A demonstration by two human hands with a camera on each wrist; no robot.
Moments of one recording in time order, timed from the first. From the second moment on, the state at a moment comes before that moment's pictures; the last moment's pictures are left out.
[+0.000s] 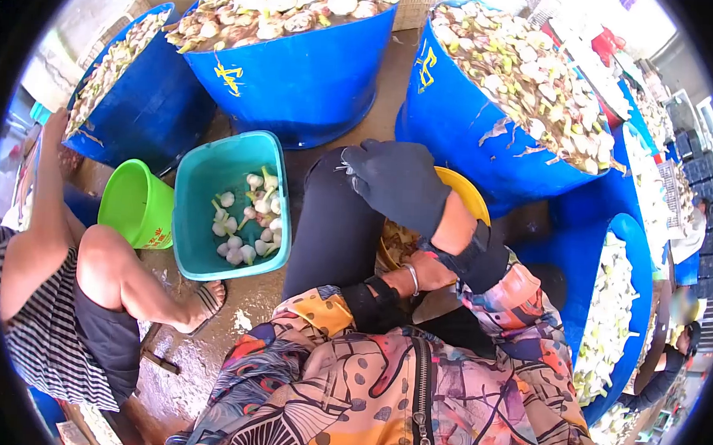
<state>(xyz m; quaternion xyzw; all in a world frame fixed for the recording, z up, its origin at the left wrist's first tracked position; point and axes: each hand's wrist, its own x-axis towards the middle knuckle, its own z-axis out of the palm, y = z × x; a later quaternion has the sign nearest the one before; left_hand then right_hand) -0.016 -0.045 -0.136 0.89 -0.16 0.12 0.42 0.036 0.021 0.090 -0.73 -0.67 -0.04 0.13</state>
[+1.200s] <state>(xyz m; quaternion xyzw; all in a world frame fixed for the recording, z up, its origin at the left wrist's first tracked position) 0.070 0.003 0.019 0.62 -0.04 -0.19 0.76 0.389 -0.283 0.159 -0.91 -0.21 -0.30 0.19</state>
